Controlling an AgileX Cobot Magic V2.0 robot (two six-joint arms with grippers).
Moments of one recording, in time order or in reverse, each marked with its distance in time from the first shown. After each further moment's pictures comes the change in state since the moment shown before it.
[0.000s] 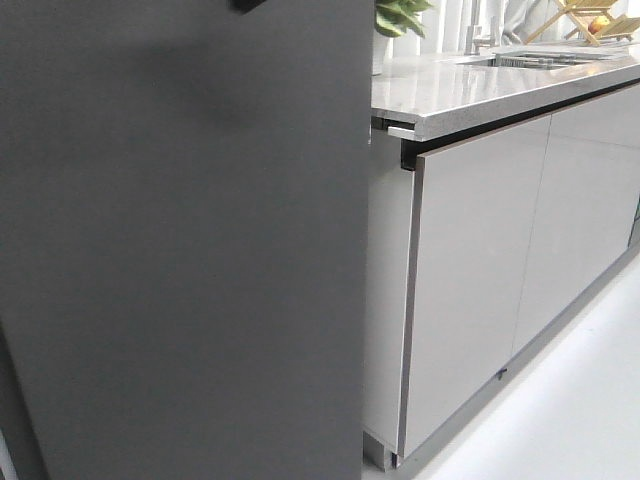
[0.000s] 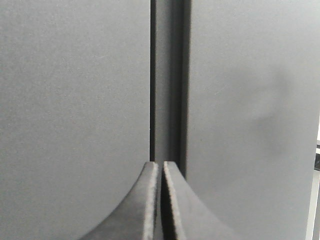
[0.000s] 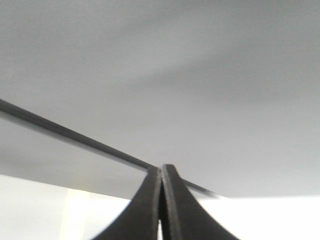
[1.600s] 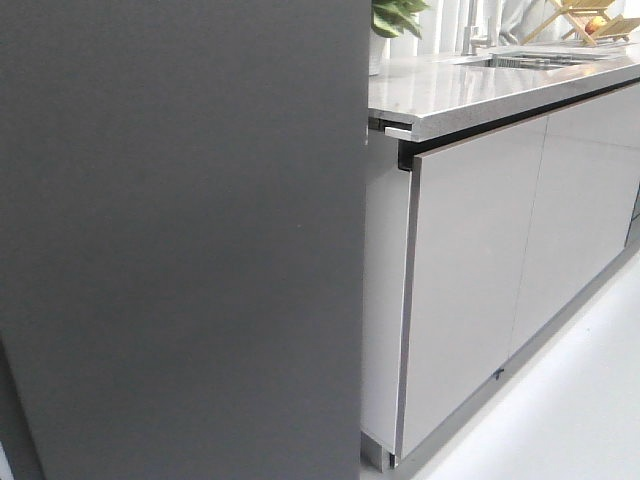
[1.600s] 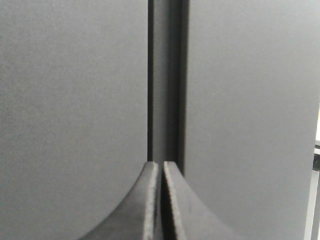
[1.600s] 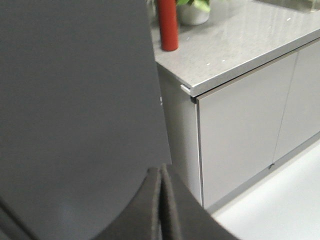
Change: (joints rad) left arm 0.000 0.000 0.000 0.000 0.000 0.000; right arm -0.249 -1.376 0.953 -0.507 -0.125 0.328
